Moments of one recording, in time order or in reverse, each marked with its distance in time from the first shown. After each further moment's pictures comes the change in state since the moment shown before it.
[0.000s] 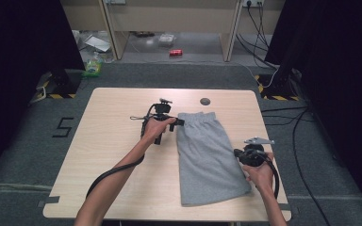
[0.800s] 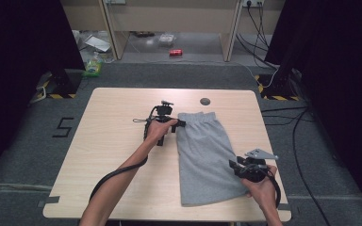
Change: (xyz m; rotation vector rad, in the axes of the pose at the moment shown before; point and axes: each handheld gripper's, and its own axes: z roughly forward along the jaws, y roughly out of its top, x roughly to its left) left arm 0.000 -0.006 0.015 -0.006 0.007 -0.031; right arm 0.034 -0.025 -0.036 -0.078 0.023 -0.029
